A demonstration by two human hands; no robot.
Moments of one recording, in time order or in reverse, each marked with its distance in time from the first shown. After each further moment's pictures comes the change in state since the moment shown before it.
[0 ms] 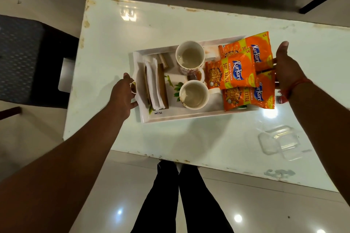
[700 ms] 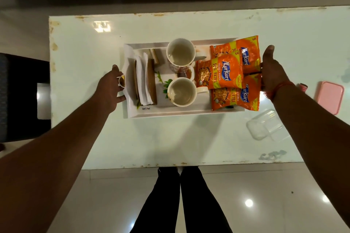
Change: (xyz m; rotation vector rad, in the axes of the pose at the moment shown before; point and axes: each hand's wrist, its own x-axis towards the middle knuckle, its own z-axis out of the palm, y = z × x) left_hand 0.011 0.051 0.040 0.192 -0.152 0.058; right_hand -0.014 0.044 -0.016 0.211 0.130 0.084
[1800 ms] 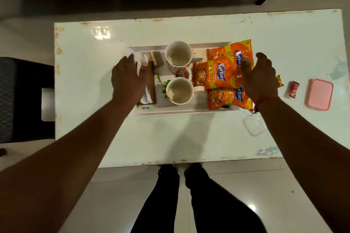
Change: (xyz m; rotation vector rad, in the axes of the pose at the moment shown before) left_hand -0.017 -0.008 0.036 0.948 0.274 0.786; right_hand -0.036 0.013 0.020 -0.481 0.333 -0.425
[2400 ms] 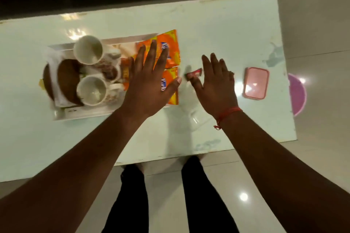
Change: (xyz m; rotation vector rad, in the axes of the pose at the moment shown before) left_hand -0.094 0.219 0.108 0.174 -0.097 0.531; right_hand -0.006 0.116 -0.047 -0.180 -0.109 -0.266
